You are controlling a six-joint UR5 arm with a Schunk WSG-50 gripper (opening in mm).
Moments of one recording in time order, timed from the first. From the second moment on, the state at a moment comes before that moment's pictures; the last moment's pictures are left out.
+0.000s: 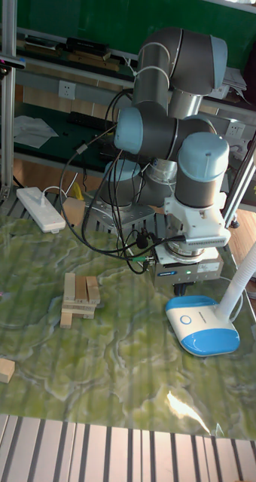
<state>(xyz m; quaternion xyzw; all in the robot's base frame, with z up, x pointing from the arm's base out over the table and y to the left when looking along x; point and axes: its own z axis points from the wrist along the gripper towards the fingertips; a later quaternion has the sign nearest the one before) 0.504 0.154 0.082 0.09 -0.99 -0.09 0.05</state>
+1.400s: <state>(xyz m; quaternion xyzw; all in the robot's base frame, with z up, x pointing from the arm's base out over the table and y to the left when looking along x) 0.484 0.087 0.115 0.09 -0.99 0.01 -0.04</state>
